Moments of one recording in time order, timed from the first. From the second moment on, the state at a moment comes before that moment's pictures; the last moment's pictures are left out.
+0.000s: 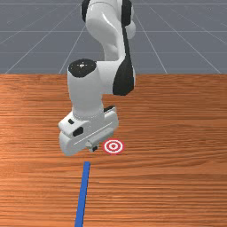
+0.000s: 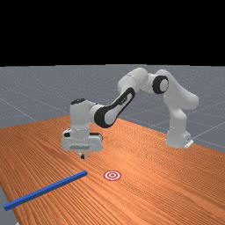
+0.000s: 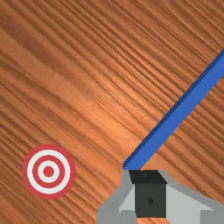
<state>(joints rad) -0.09 0.90 -0.01 -1.20 0.05 2.07 -0.05</state>
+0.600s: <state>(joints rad) -0.09 1.09 -0.02 -0.91 0.04 2.00 -0.04</state>
